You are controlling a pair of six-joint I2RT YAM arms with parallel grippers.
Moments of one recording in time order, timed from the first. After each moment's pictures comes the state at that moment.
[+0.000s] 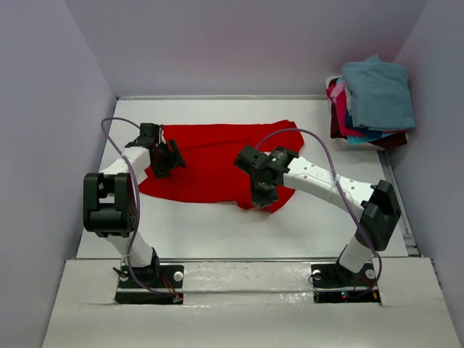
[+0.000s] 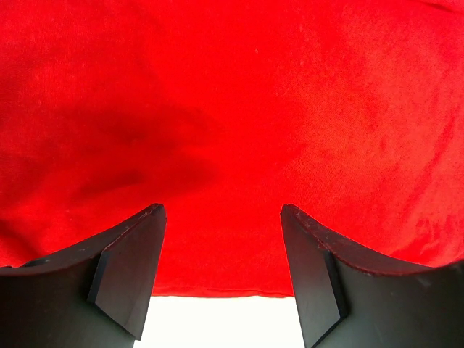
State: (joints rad) left arm -0.03 1.68 1.07 -0.45 0.20 -0.48; right arm 0.93 1.69 1.50 -1.16 0.15 0.88
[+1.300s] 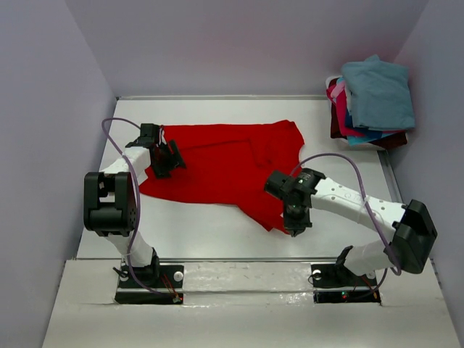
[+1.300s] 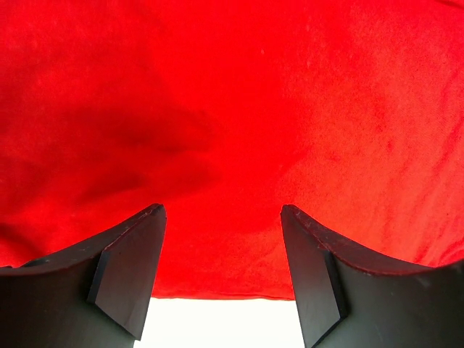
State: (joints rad) left arm -0.03 1.69 1.07 -0.46 0.20 -0.47; right arm 0.90 1.39 1.09 -1.29 0.12 1.00
